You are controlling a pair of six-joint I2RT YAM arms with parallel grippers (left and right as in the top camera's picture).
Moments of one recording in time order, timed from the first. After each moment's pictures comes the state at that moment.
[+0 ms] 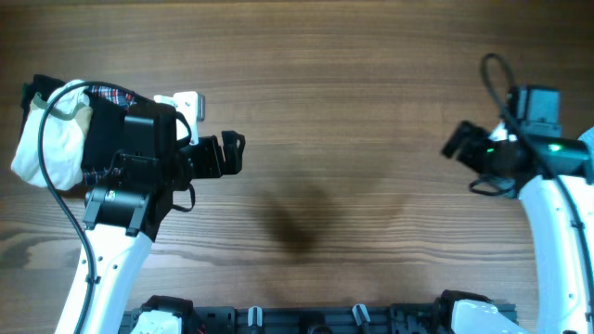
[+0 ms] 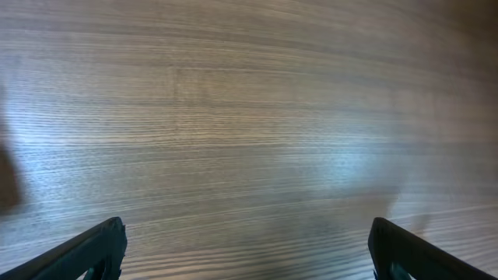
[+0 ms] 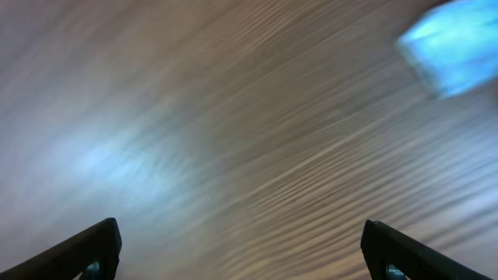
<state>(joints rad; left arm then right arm) -0.17 1.10 0.99 -0.72 0.21 -0.27 -0.17 1.29 1.14 -1.06 0.02 0.46</state>
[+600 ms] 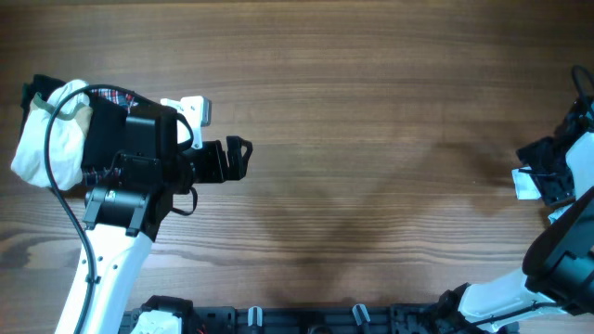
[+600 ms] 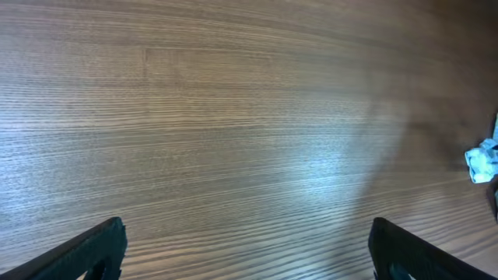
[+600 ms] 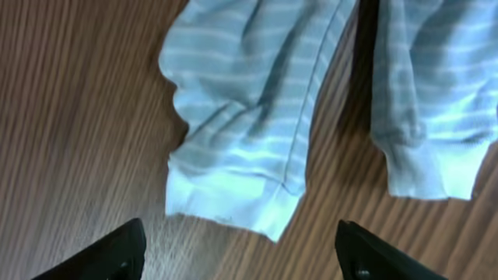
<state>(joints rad) -0.17 1.10 0.99 -0.76 0.30 -0.28 -0.57 1.78 1.17 -0.77 0.22 0.63</state>
